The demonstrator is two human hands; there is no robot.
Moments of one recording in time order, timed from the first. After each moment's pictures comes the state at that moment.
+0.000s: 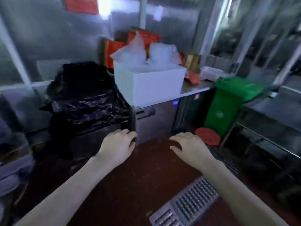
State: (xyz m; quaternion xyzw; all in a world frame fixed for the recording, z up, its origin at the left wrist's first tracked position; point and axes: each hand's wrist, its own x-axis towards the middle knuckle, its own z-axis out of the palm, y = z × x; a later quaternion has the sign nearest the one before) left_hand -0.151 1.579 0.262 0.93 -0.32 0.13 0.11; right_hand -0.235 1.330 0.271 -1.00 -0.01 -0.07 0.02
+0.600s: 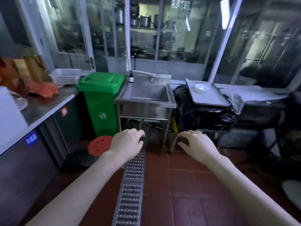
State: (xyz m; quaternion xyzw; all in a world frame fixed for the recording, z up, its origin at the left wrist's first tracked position) left_hand -0.154 1.011 0.274 0.69 -0.71 0.04 0.12; right_hand -0.405 0.946 0.282 -0.85 0.51 -0.08 -0.02
